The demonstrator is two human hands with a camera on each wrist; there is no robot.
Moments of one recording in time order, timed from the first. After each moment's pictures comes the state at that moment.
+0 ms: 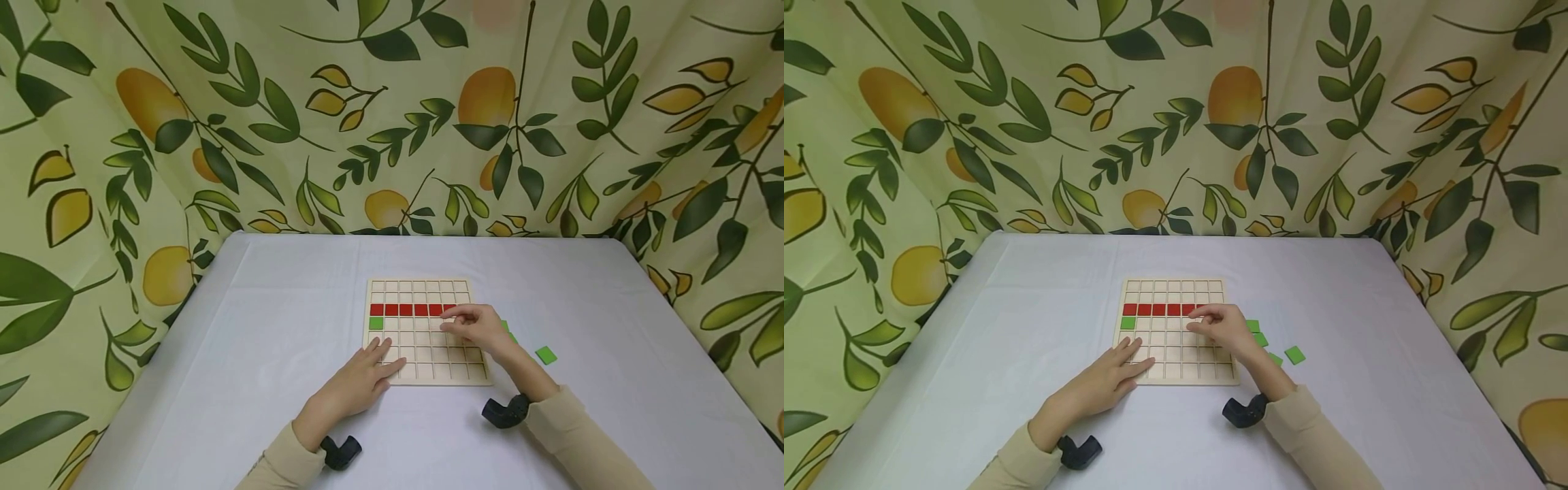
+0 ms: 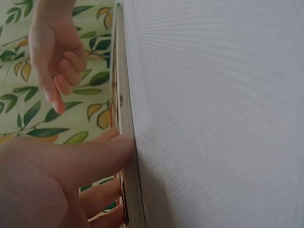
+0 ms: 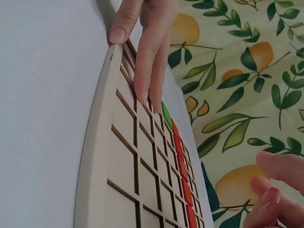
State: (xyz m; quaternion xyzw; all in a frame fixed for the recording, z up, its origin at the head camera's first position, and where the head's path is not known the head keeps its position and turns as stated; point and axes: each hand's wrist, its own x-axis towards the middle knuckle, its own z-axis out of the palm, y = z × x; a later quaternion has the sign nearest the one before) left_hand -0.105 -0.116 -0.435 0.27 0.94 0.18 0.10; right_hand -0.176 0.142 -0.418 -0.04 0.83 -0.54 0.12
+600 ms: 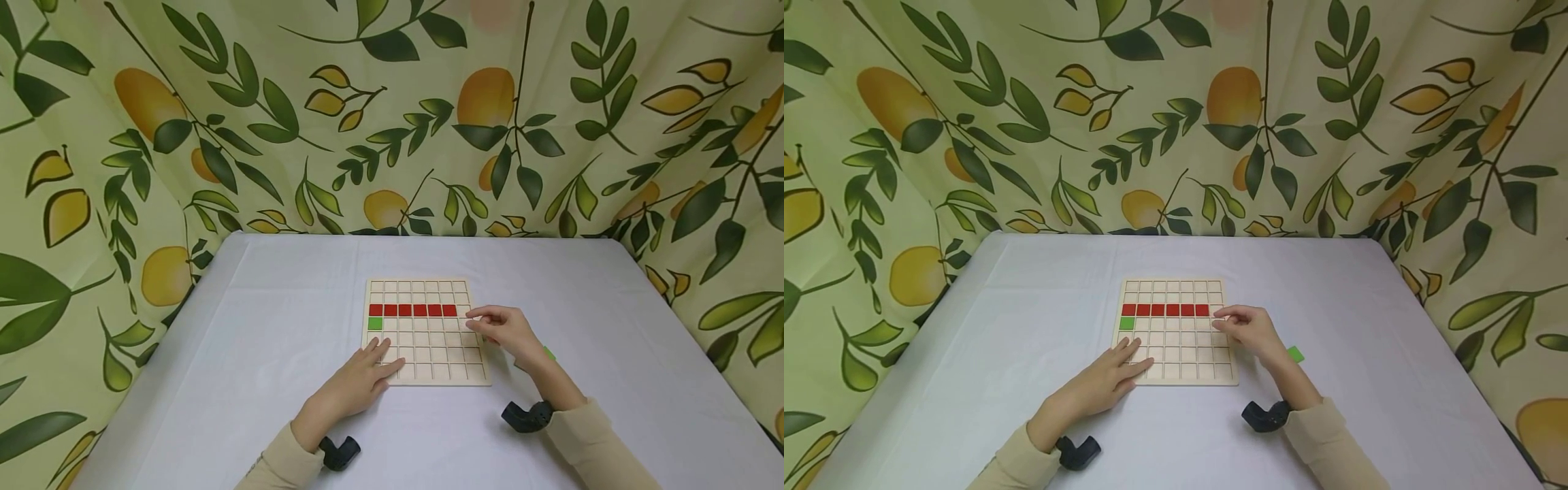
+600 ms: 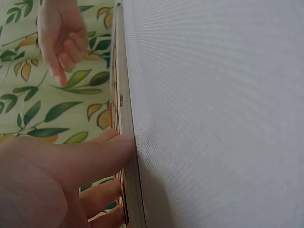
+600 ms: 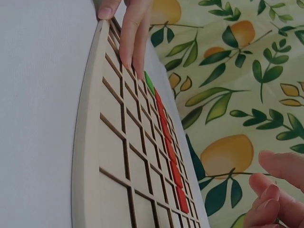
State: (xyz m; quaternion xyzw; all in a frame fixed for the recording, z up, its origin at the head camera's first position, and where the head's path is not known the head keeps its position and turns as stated) left_hand -0.105 -0.117 -0.436 0.27 0.94 0.19 0.11; right_hand -0.167 0.181 -0.415 -0.02 0.84 -0.53 0.10
